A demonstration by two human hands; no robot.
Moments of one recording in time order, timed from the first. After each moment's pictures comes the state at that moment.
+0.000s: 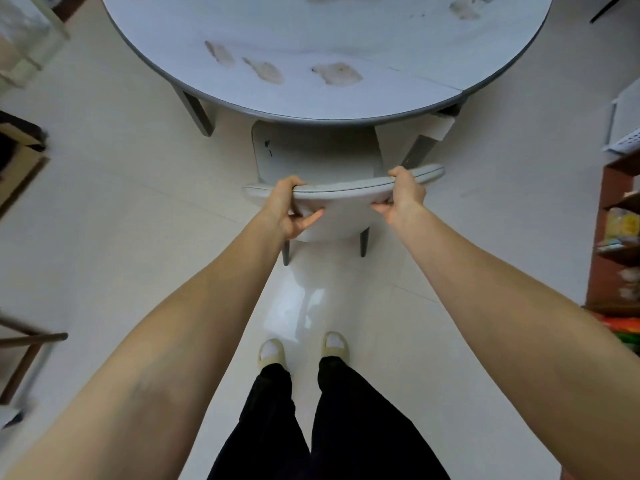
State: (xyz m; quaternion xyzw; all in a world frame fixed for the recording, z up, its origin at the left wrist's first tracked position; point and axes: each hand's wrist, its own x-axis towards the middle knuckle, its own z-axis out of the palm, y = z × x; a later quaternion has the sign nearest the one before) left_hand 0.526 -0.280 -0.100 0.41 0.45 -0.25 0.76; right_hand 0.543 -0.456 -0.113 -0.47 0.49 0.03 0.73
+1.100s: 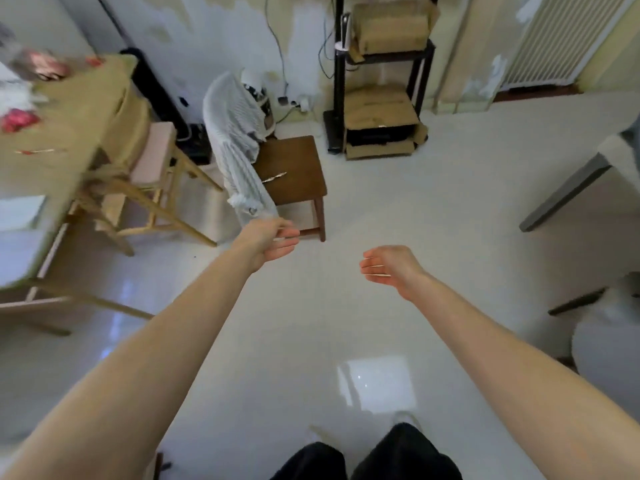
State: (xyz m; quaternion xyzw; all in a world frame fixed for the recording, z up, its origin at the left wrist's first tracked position) left_hand -0.018 0.236 -0.026 0.41 0.58 0.16 0.68; right_hand 0.162 0.095 -0.070 -0.71 -0.10 0.52 0.46
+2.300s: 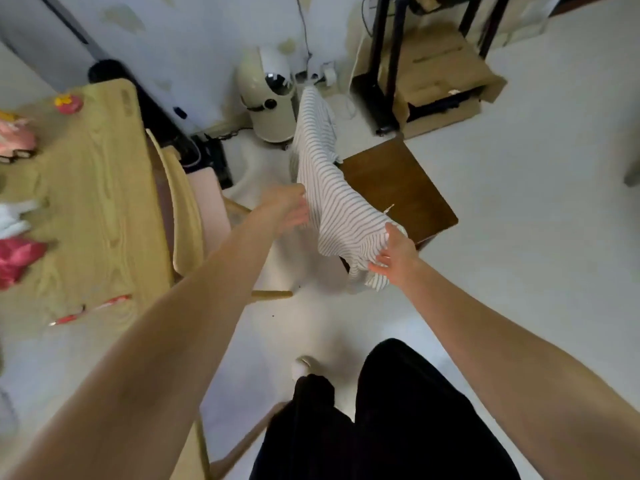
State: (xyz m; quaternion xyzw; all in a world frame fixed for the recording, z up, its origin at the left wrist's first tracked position) left_hand -0.169 0.911 -0.074 0.46 0.59 0.04 0.67; right_hand -0.060 0.754 -0.137 -0.62 0.23 0.51 0.55
